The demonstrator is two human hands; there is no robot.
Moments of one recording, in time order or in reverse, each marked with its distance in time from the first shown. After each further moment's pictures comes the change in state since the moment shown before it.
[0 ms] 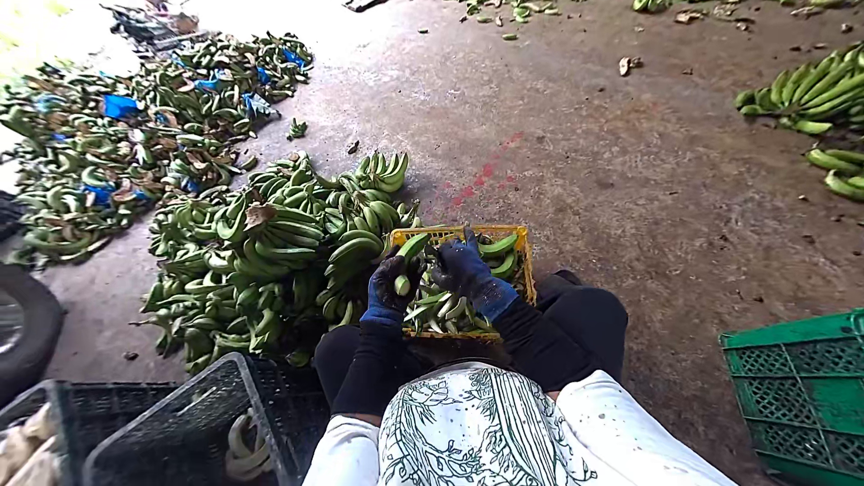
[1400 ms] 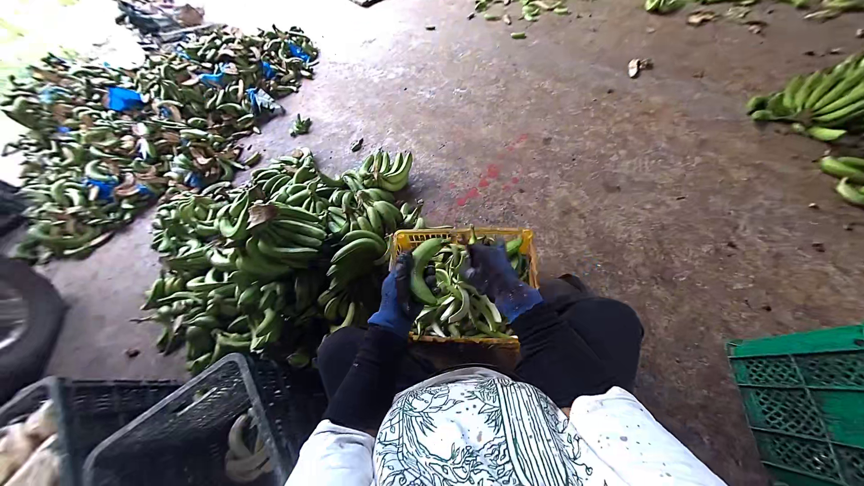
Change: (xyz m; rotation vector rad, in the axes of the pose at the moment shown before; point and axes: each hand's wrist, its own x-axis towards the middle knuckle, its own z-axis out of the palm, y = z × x) left_hand -0.020 0.003 0.041 0.301 0.147 -0.132; right_hand -0.032 0.015 -0.016 0.240 0.109 0.214
